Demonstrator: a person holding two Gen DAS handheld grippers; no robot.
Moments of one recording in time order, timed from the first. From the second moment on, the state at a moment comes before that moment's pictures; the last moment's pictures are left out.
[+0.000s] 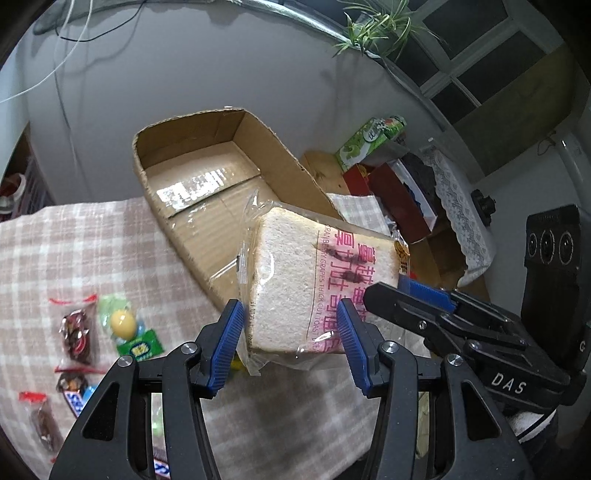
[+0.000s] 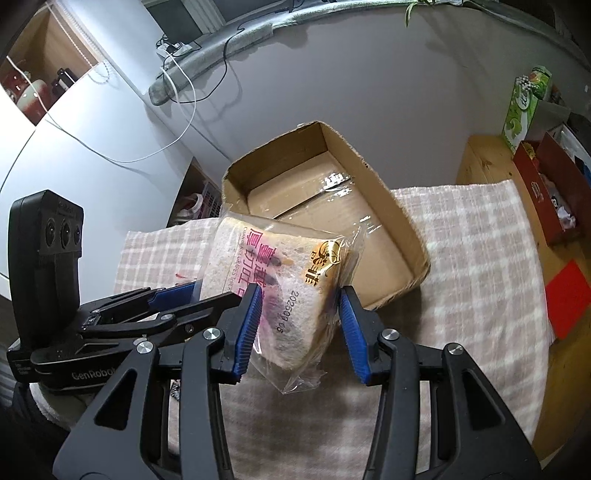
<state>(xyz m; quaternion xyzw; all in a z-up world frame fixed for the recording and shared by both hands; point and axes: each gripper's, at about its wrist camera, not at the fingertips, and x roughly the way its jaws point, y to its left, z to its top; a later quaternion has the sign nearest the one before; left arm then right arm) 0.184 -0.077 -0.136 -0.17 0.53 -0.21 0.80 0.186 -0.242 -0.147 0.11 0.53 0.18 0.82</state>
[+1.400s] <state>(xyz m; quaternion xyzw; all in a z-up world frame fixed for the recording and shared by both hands) 0.182 -0.040 -0.128 -0.15 0.52 -0.17 0.83 0.191 -0.238 -0.158 0.04 0.52 0.19 0.83</state>
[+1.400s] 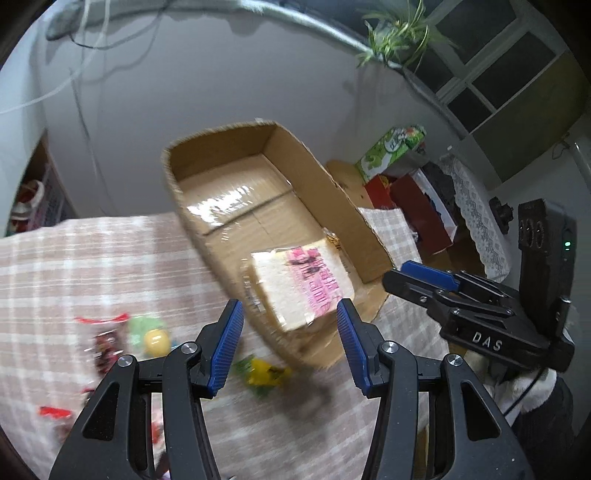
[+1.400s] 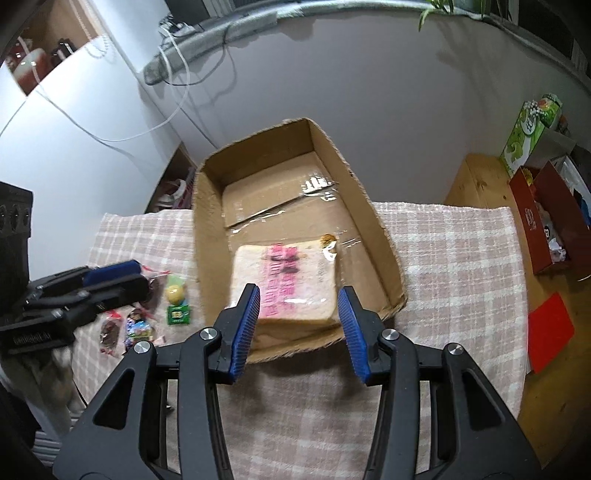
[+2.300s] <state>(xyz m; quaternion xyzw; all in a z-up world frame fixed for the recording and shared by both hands) 0.027 0.119 -0.178 -0.18 0.53 0.02 0.83 0.051 -0.094 -0.211 -0.09 0.56 0.33 0.76</state>
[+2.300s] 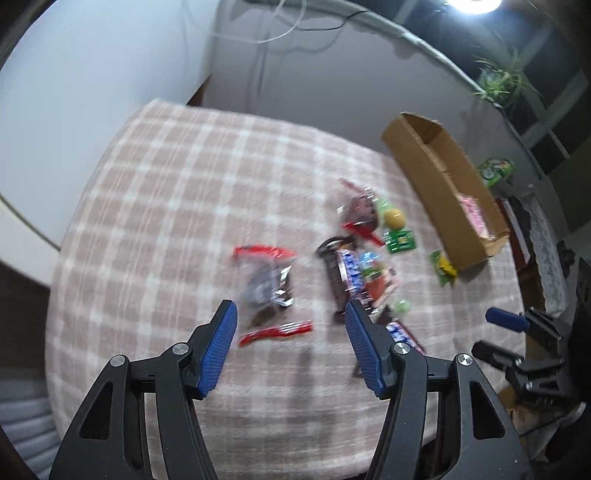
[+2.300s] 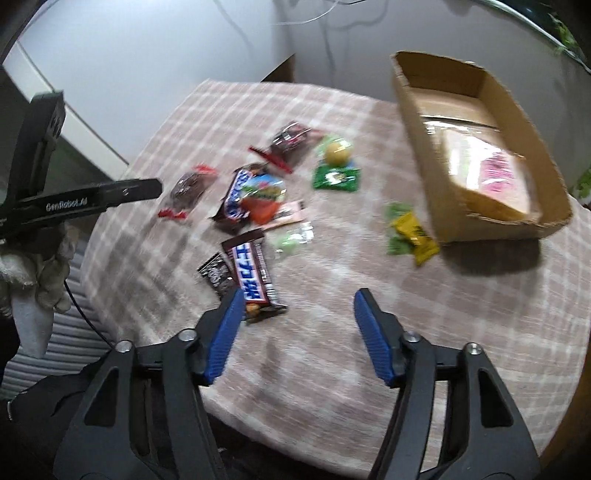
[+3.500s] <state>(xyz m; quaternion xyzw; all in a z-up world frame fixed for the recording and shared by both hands) 0.056 0.122 -0.226 -0.19 0.55 0.07 0.81 0.063 -0.039 -0.244 -0.14 0.58 0.35 0.72</state>
